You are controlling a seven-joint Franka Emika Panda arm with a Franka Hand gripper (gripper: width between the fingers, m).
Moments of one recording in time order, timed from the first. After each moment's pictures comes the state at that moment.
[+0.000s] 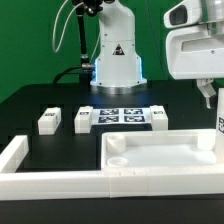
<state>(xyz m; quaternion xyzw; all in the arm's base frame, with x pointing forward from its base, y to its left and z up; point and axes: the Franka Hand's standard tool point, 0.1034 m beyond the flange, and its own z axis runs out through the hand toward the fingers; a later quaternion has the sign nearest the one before) 0.644 0.120 0.105 -0.93 0.37 -0.01 0.09</state>
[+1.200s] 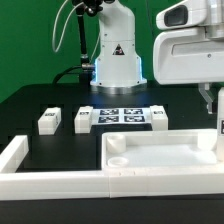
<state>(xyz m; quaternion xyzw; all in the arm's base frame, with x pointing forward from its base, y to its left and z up) 0.640 0.109 0.099 -0.94 0.34 -0.01 0.05</state>
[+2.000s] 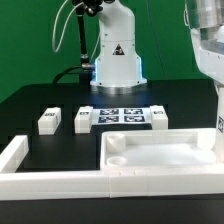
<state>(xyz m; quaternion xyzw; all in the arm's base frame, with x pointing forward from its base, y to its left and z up) 0.642 0.111 0.099 -0.67 0.74 0.04 0.08</state>
